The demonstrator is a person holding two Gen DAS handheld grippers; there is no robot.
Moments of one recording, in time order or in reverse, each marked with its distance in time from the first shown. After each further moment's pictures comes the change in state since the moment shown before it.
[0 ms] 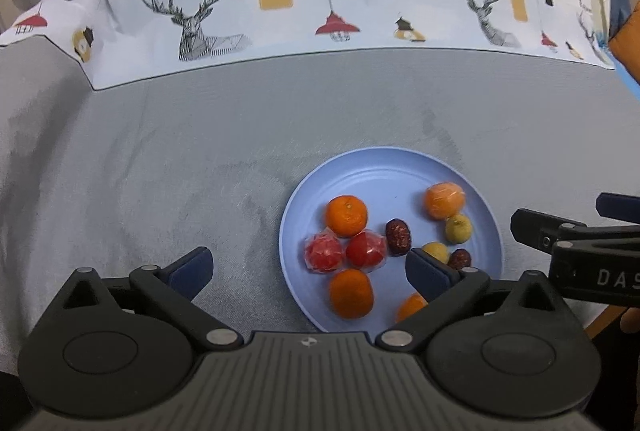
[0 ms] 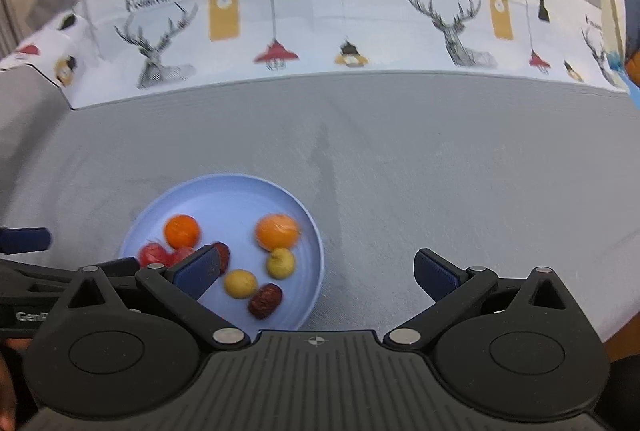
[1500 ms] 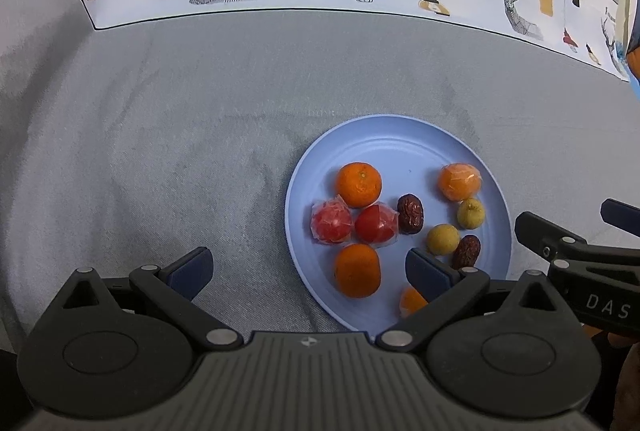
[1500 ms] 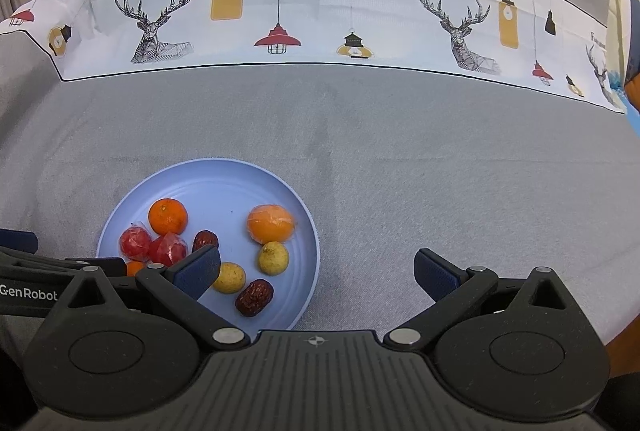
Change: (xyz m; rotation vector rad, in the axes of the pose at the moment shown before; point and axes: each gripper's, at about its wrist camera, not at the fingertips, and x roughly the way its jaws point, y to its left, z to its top) left arm 0.019 0.013 0.001 -0.109 0.131 -0.028; right arm 0.014 0.012 -0.001 -0.084 0.014 -0.044
